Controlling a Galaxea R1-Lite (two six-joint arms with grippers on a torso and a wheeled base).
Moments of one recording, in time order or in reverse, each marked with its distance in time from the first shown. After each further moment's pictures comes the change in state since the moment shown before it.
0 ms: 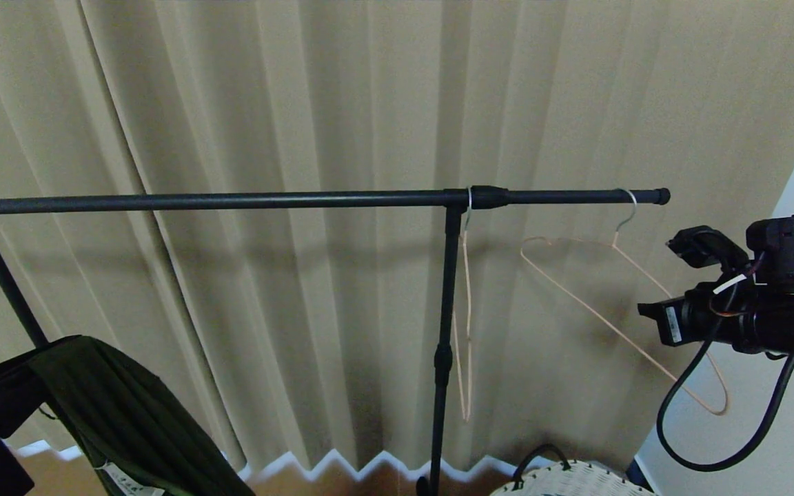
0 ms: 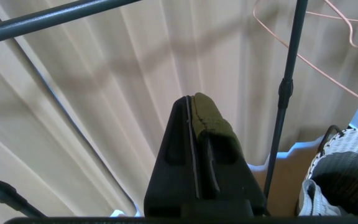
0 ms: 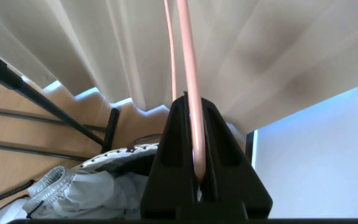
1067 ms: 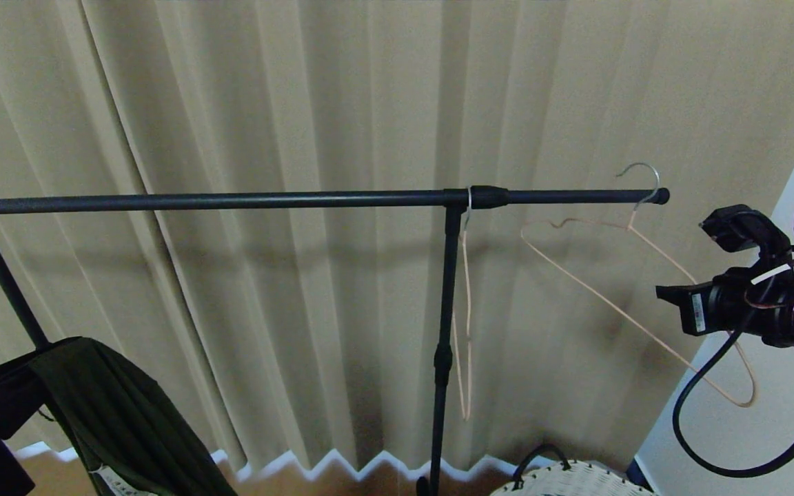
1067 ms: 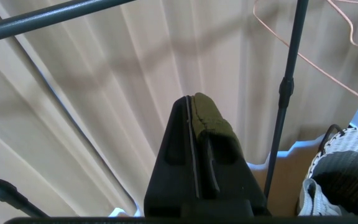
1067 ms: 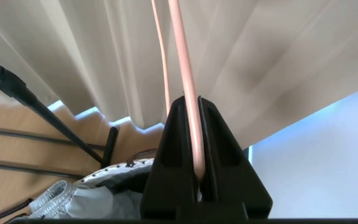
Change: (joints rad) left arm 0.003 0.000 0.002 0.001 0.000 0.001; right arm 0.000 -0.117 0.024 -0.012 0.003 0.007
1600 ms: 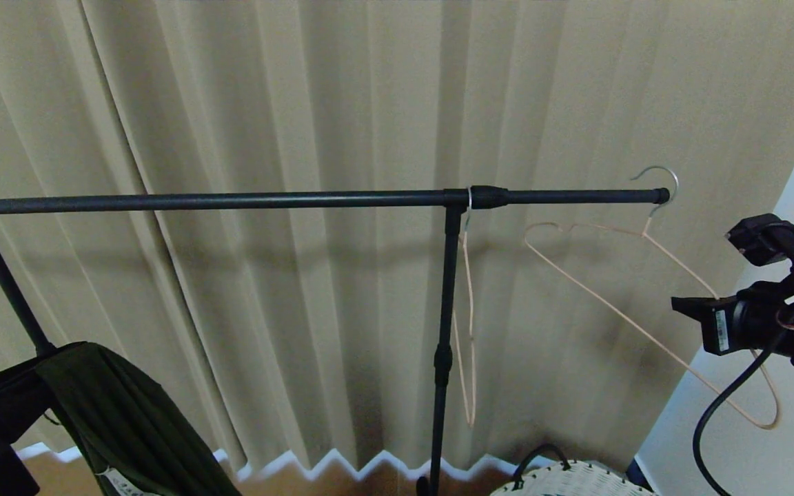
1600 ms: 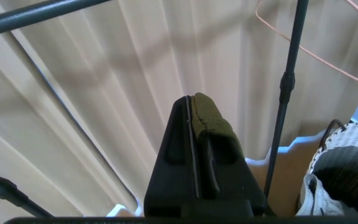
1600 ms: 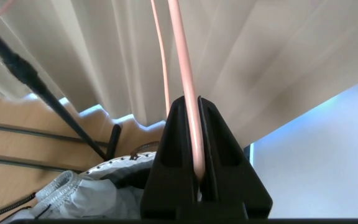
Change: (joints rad) left arm -0.001 0.006 0.011 0.000 0.000 0.009; right arm 0.001 -0.108 0.097 0.000 0.010 0.001
